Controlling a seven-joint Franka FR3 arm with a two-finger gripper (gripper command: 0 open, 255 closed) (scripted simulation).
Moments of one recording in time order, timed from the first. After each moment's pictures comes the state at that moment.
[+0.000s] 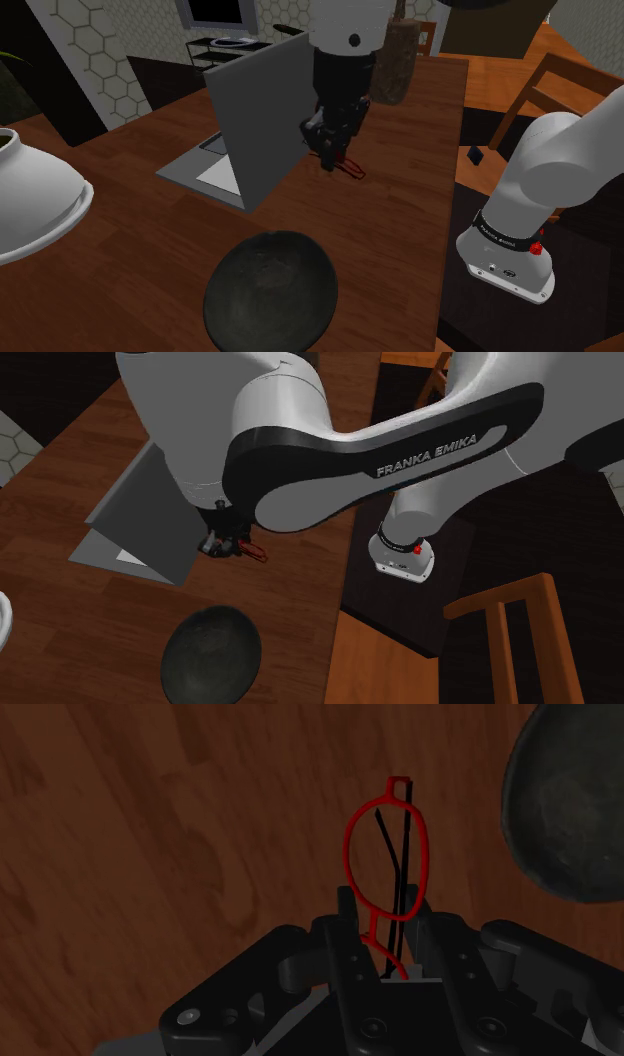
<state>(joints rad) 0.14 -0.55 0.63 -2.21 0.33 1.81 0.59</state>
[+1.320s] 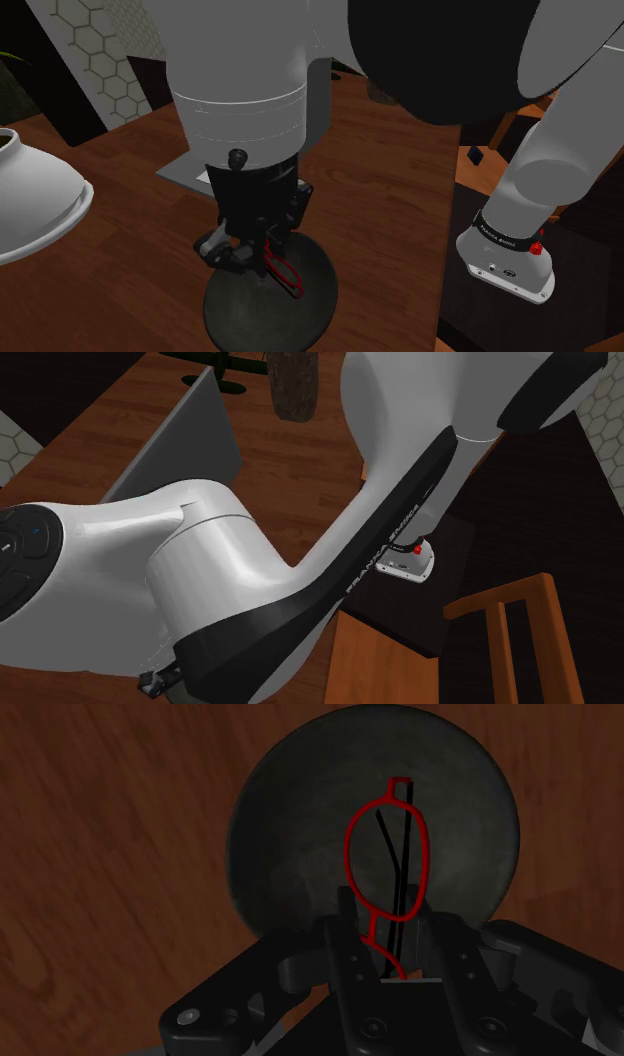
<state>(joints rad) 0.05 -0.04 1.12 -1.88 0.02 1.93 1.12</state>
